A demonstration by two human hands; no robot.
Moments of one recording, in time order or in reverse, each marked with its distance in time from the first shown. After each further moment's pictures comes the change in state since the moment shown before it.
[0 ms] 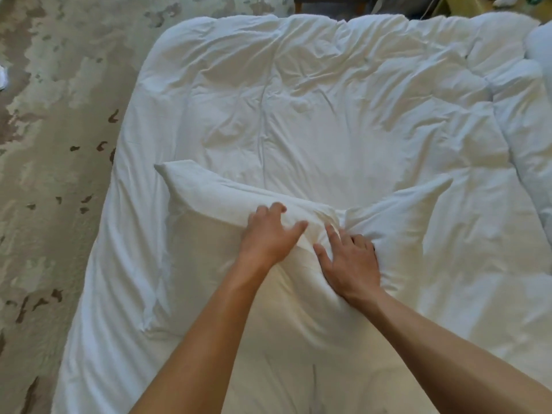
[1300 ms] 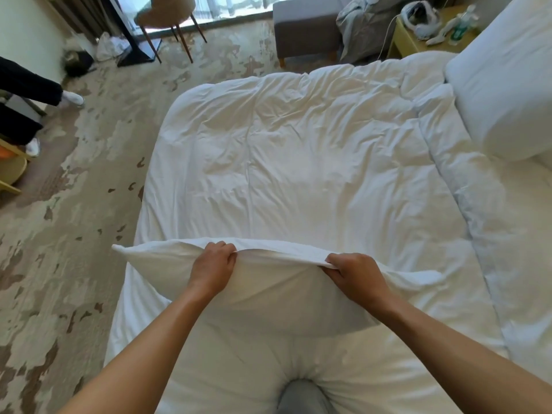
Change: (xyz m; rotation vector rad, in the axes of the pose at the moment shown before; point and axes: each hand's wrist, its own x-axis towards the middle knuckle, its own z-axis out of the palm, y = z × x) left_hand -0.189 -0.002 -0.039 0.429 0.135 0.171; right_hand -0.187 0.111 -0.149 0.264 0.189 -0.356
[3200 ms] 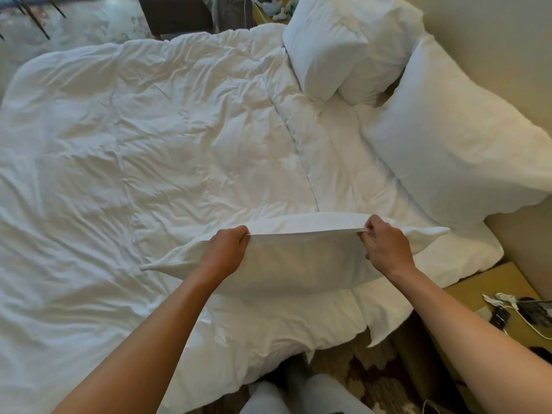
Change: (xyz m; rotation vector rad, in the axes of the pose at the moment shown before) left_hand -0.309 0.344 0.106 -0.257 -0.164 0.307; right_hand -0.485 0.165 -0.178 0.051 0.182 0.774
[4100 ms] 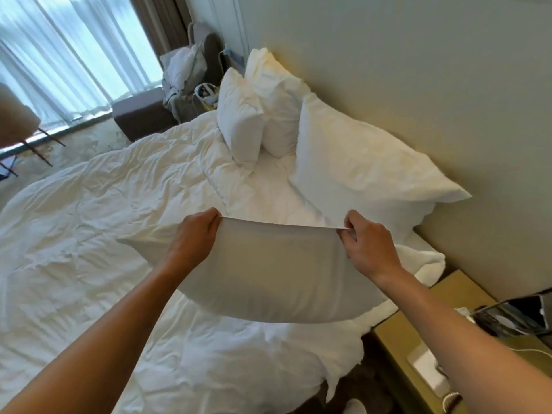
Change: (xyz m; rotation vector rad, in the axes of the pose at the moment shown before) left_hand 0.073 0.347 0.014 0.214 0.298 0.329; right_hand 0.040 0.225 -0.223 0.219 0.278 -0.170
